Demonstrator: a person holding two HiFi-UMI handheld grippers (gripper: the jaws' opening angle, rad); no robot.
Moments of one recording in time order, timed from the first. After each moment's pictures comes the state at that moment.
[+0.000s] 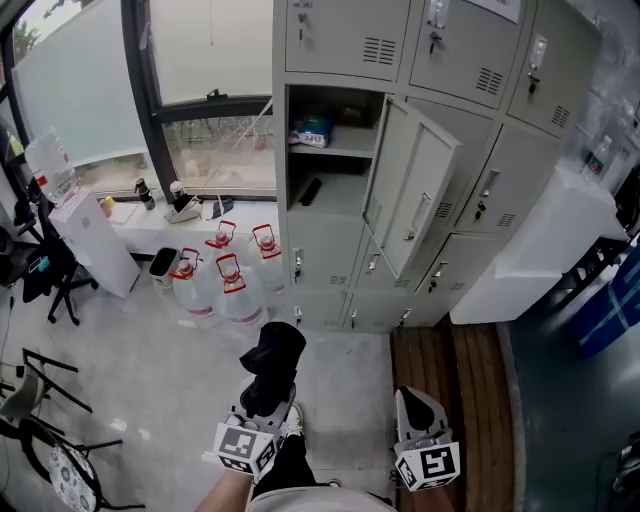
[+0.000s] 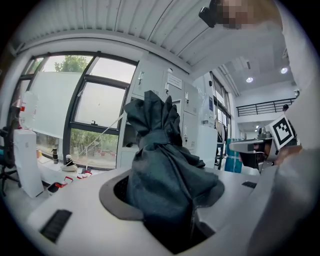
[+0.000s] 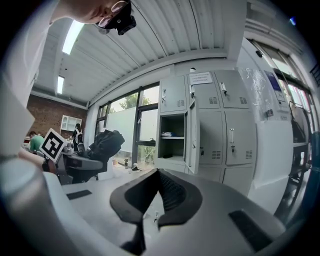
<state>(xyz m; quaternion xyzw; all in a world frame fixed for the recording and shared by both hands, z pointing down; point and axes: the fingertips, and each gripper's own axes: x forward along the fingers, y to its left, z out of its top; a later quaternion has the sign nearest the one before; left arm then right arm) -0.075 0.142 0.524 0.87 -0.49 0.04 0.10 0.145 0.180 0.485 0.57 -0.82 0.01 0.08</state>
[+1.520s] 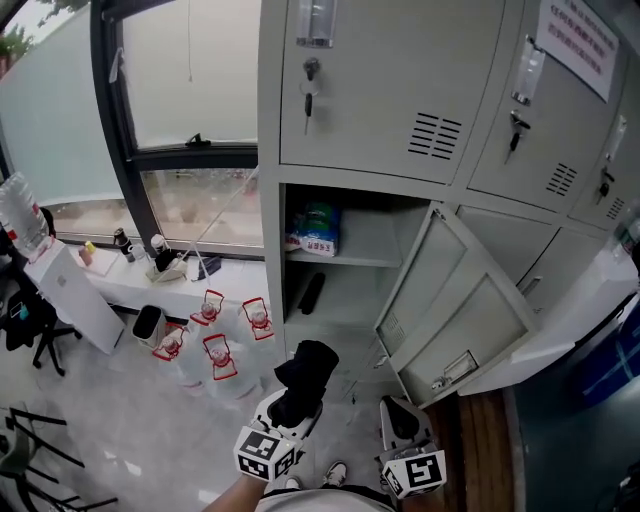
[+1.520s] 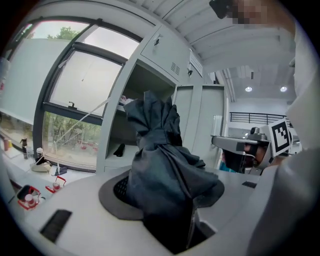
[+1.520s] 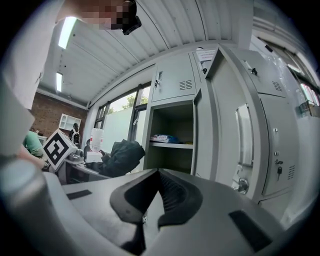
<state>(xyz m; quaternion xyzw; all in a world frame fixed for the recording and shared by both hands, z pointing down) -0.033 -0.174 0.519 0.90 -0.41 0.06 0.16 0.100 -0.144 0.453 0.56 -0.83 -0.01 0.06</state>
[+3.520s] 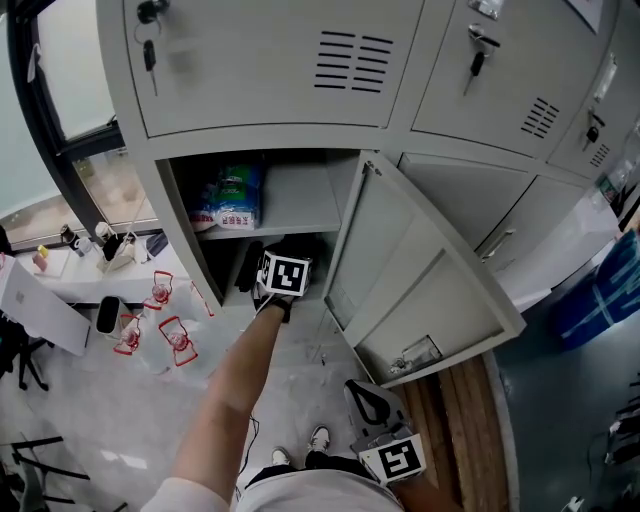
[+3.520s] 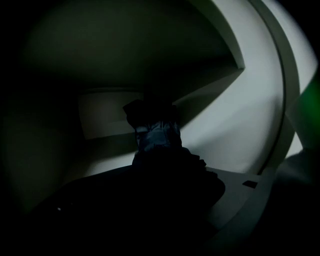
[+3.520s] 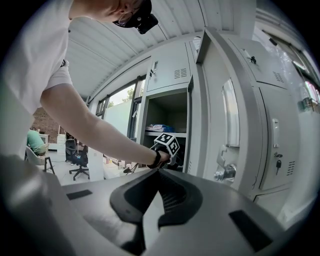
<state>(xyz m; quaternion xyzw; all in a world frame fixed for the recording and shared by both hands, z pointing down) 0.110 -0.491 0.558 0.84 -0.45 0.25 0.14 0.129 -0.158 0.475 0.55 -0.83 0.02 0.10</state>
